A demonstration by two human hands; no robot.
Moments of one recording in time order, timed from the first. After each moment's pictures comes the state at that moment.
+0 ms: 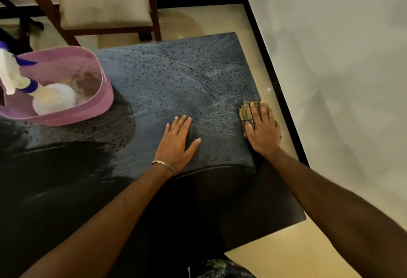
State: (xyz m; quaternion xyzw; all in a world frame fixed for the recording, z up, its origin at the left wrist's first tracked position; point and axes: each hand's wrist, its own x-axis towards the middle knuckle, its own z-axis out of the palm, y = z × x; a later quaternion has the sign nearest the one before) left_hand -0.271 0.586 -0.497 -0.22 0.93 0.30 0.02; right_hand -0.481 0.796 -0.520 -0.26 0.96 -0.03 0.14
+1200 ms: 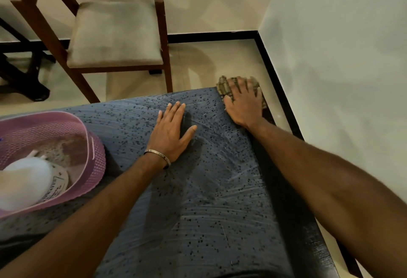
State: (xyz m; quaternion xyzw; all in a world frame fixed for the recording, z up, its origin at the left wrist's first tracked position) left_hand -0.424 0.414 -0.524 -0.25 0.93 0.25 -0.06; right_hand -0.650 0.532 -0.531 -0.35 0.93 -0.03 0.07
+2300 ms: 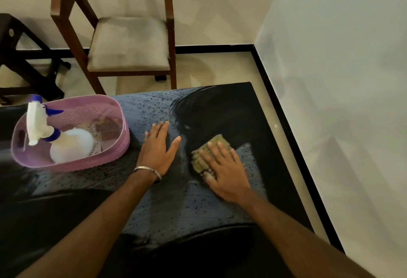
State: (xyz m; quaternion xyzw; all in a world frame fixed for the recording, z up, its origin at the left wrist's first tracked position) left_hand -0.308 0.456 -0.493 -0.33 0.89 0.30 -0.09; right_hand -0.427 0.669 -0.524 -0.50 0.86 -0.01 0.12
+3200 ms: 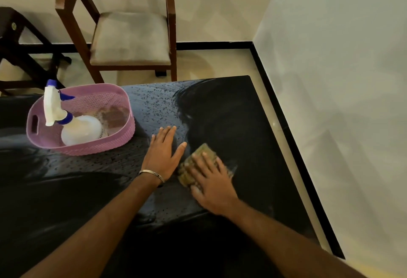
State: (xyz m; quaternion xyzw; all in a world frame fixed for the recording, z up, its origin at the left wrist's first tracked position) left_hand -0.270 0.492 -0.491 -0.30 0.90 0.30 -0.06; right_hand -0.342 0.688 -0.516 -0.55 0.82 -0.02 0.13
